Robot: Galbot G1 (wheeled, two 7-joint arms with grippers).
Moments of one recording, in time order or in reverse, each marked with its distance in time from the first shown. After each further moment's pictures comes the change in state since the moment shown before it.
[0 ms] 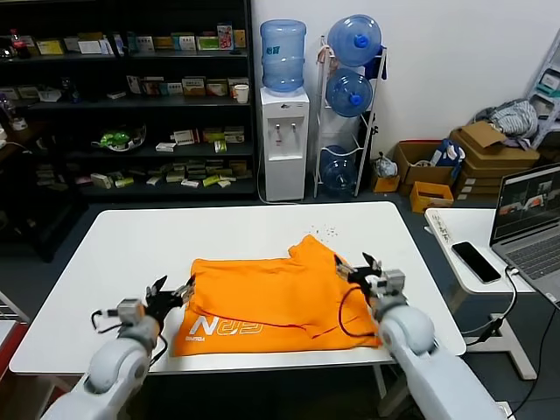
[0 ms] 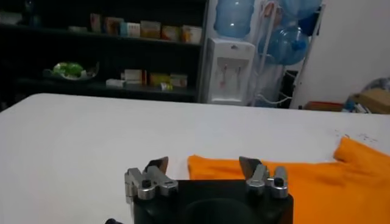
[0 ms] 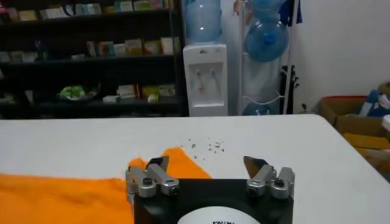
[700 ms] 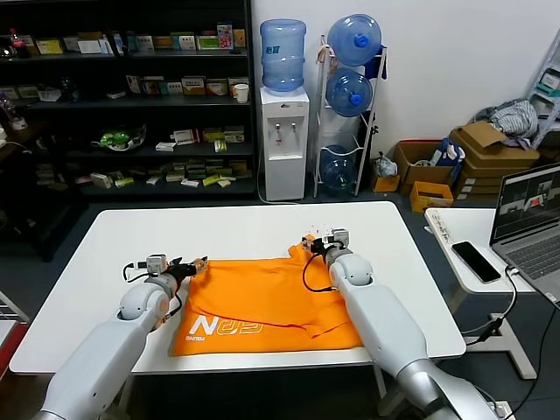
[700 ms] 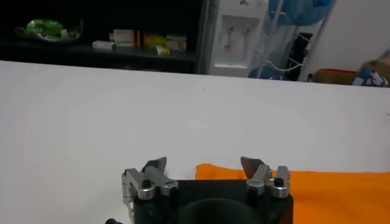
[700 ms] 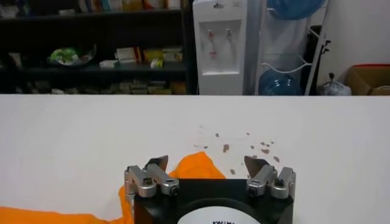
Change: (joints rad) left arm -0.403 -0.066 0.219 0.461 -0.070 0.075 0.090; right arm 0.406 0.274 -0.096 -0.650 -0.133 -0.008 -0.109
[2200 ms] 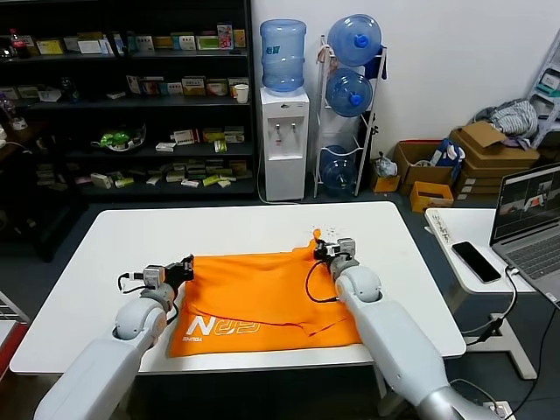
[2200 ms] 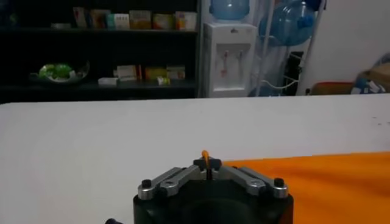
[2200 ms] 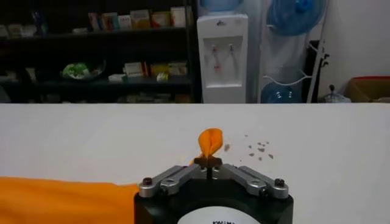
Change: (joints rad) left arm 0.164 0.043 -0.069 -0.196 0.125 -0.116 -0.032; right arm -0.167 -0.128 -0.029 0.317 0.096 0.007 0.071
